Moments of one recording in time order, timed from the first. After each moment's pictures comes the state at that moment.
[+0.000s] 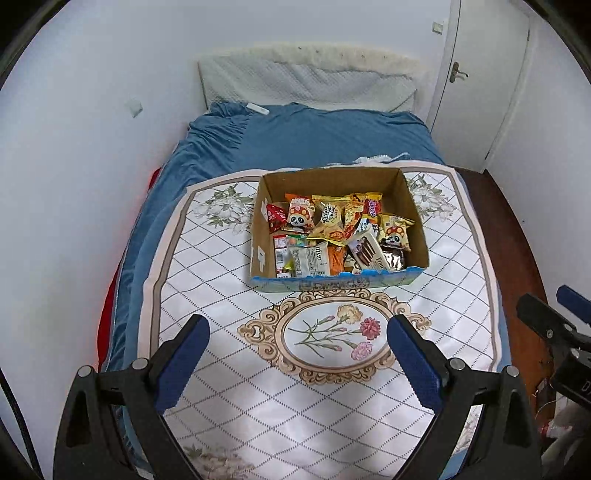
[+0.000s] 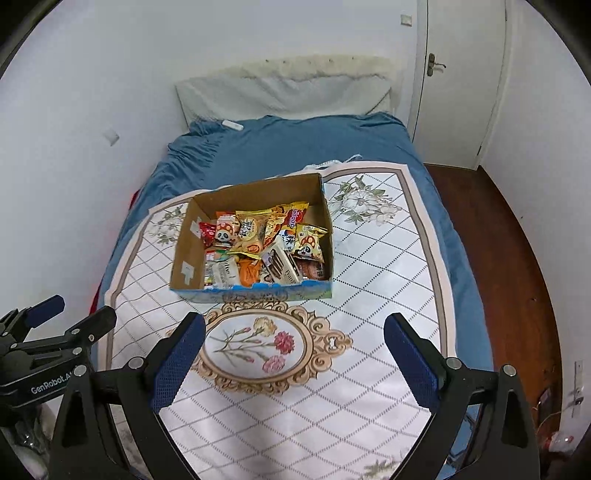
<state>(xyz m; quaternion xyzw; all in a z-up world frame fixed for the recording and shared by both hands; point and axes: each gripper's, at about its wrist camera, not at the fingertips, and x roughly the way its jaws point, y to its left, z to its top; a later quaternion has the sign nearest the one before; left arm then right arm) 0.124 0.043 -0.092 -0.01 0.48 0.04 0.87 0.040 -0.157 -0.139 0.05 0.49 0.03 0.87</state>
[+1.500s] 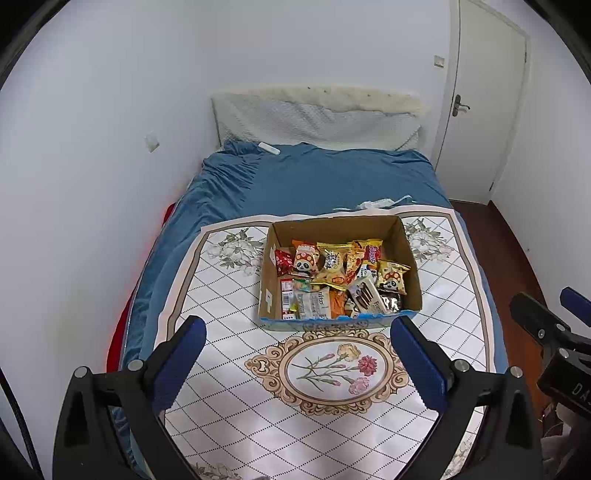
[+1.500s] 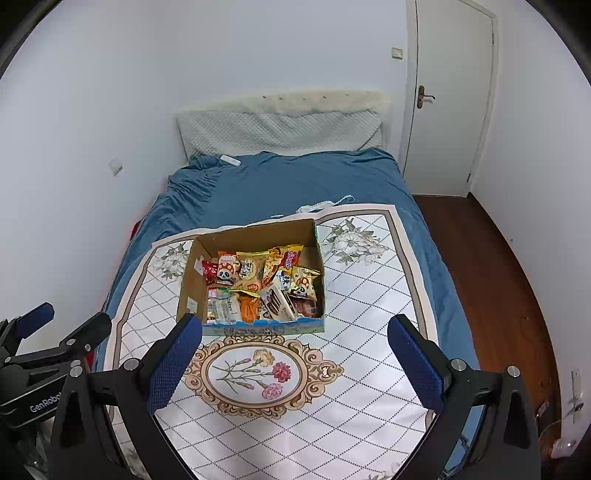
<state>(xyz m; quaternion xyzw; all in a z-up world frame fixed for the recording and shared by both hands) 0.124 0.032 -0.048 -0.01 0.42 0.07 0.90 0.039 -0.158 -0.085 0.04 0.43 0.02 0.90</state>
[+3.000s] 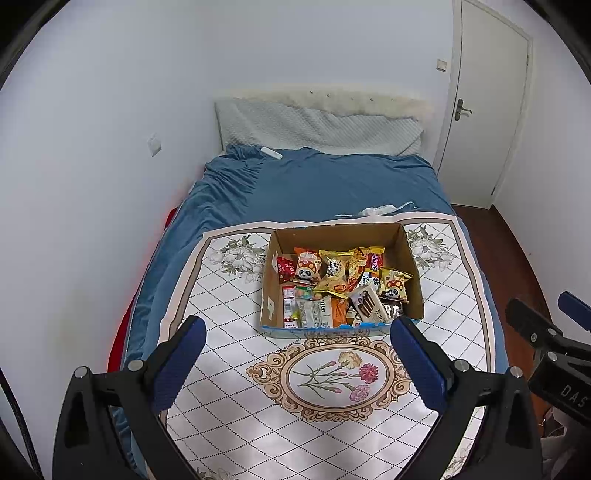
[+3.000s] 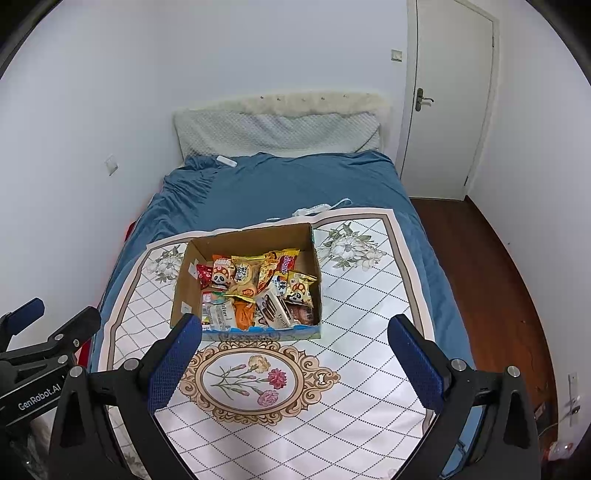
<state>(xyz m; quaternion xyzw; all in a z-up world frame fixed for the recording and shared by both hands) 0.132 0.034 -0.043 -0.01 0.41 0.07 0.91 0.053 -0.156 -0.092 0.03 0.43 0.02 0.90</state>
